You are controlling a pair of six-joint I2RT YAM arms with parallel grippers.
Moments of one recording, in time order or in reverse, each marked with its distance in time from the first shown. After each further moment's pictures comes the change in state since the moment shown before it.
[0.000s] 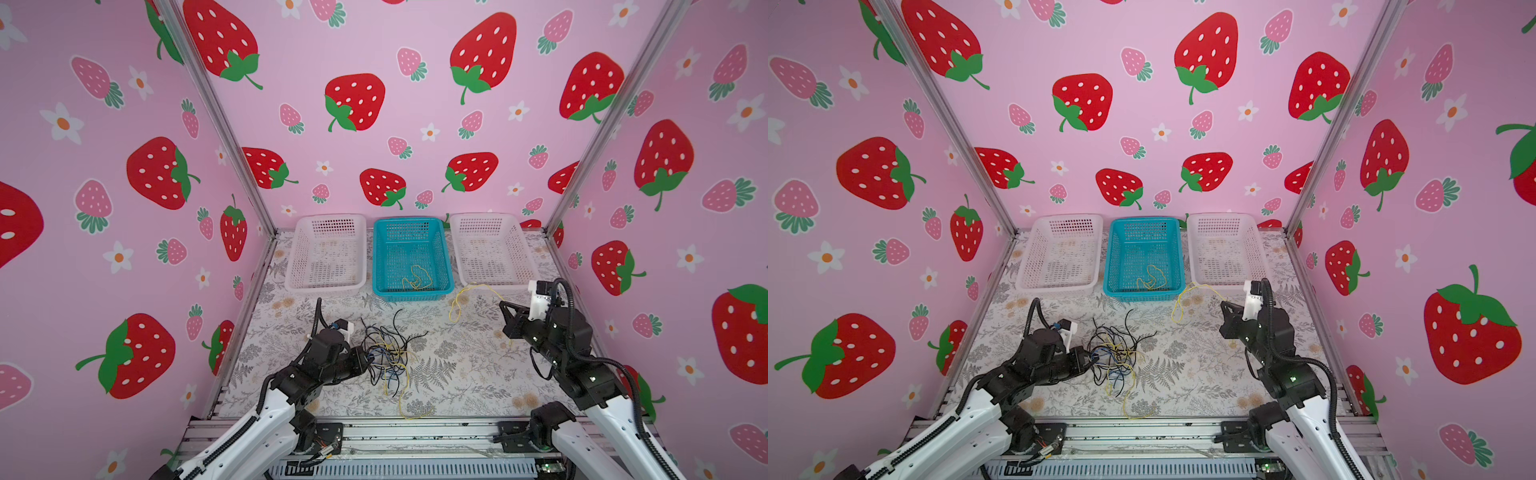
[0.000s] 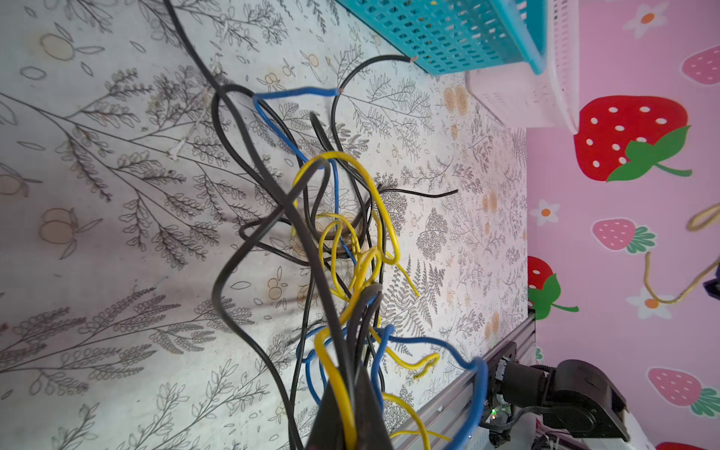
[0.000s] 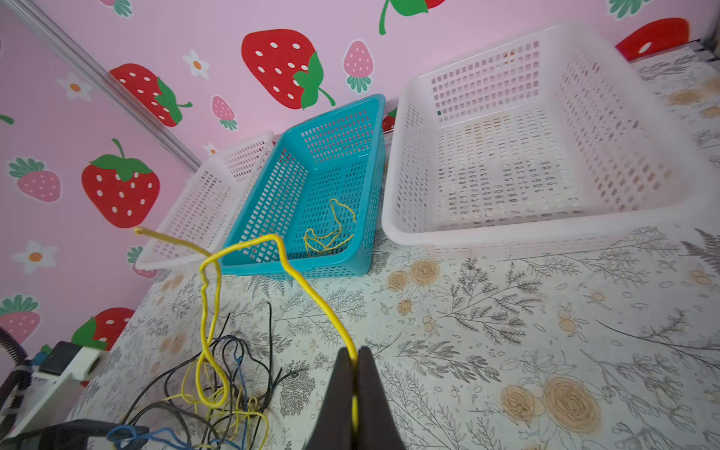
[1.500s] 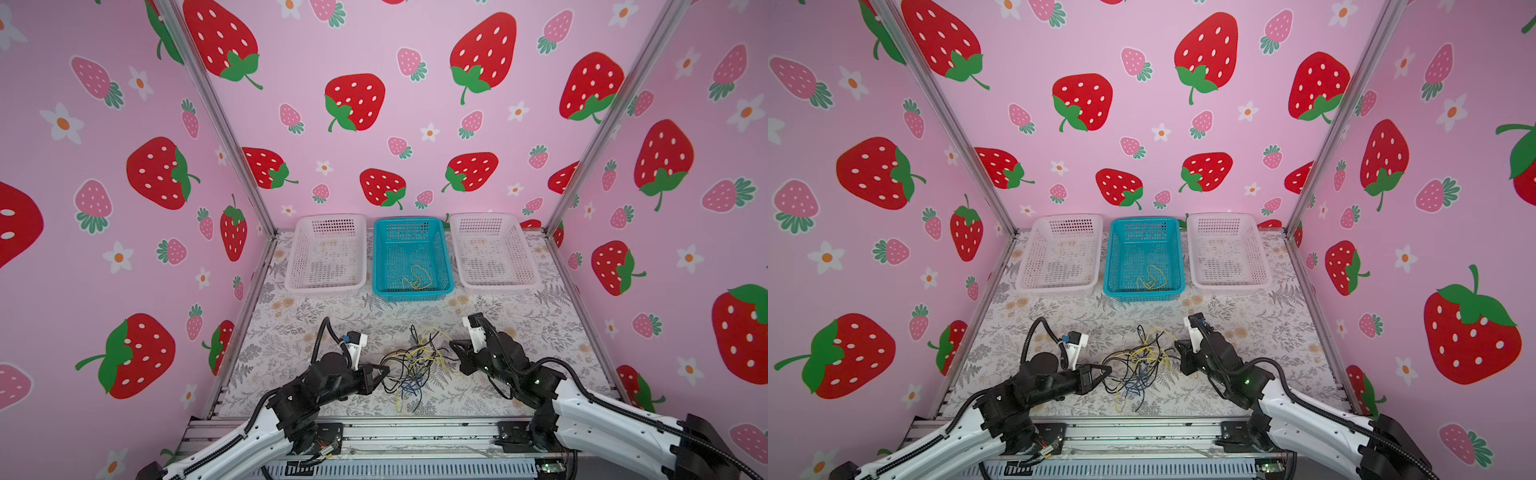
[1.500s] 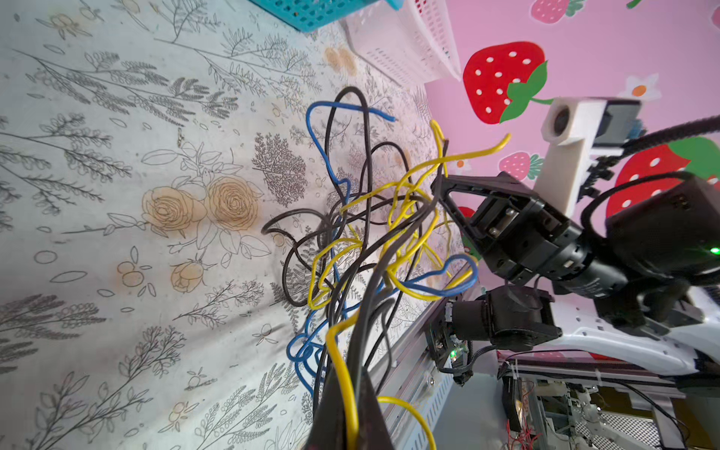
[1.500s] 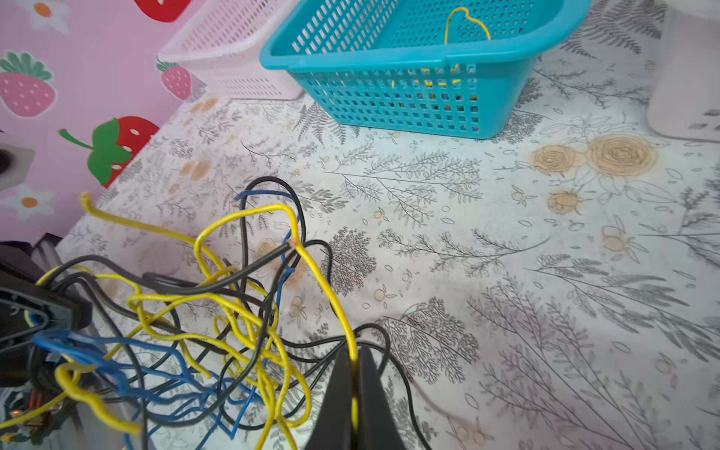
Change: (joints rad) left arm -0.289 -0.180 -0.131 0.191 -0.085 -0.078; right arm 0.514 0.221 -0.284 0.315 0.203 -0.004
